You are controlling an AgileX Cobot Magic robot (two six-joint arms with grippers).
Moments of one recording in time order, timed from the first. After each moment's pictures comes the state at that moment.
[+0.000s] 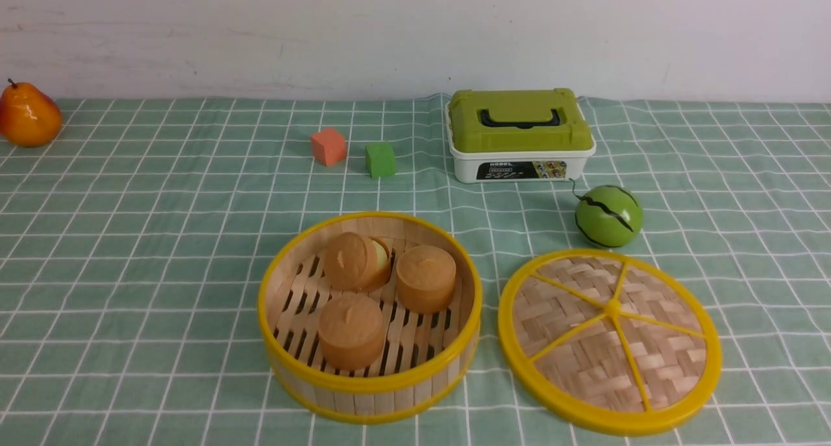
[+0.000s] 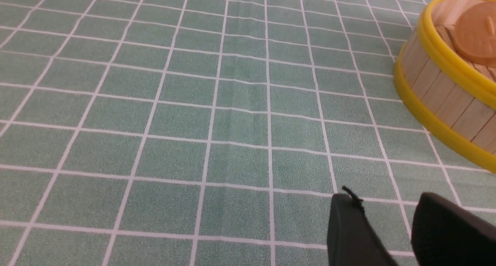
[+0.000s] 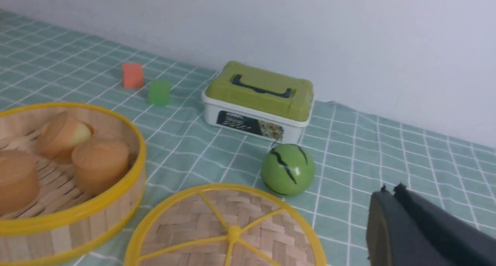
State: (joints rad) right arm 0.21 0.35 -0.36 0.01 0.19 -0.08; left arm -0.05 -0.01 0.03 0.04 0.39 -0.23
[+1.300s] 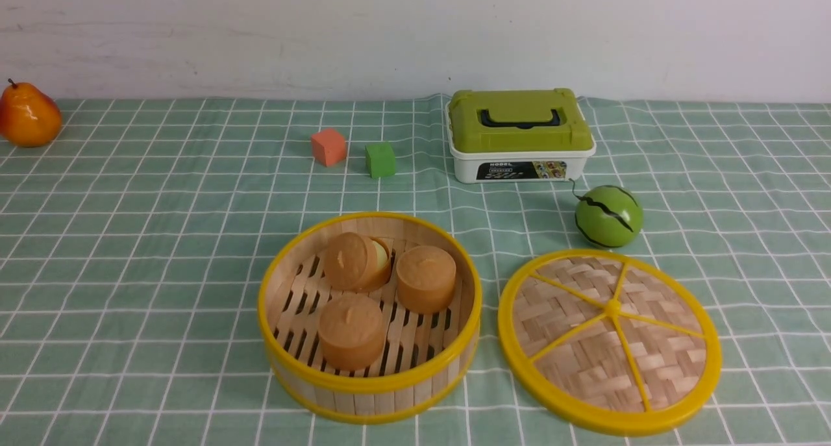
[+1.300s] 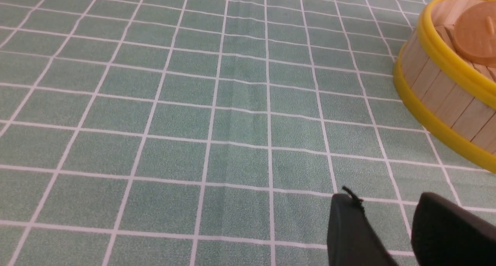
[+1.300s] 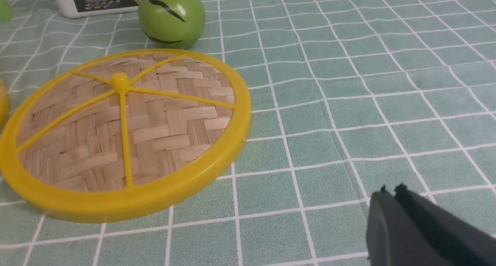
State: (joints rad) right arm -0.03 -0.01 0.02 -0.09 0.38 0.23; left arm -0.05 -0.01 0.03 0.04 0.39 -0.23
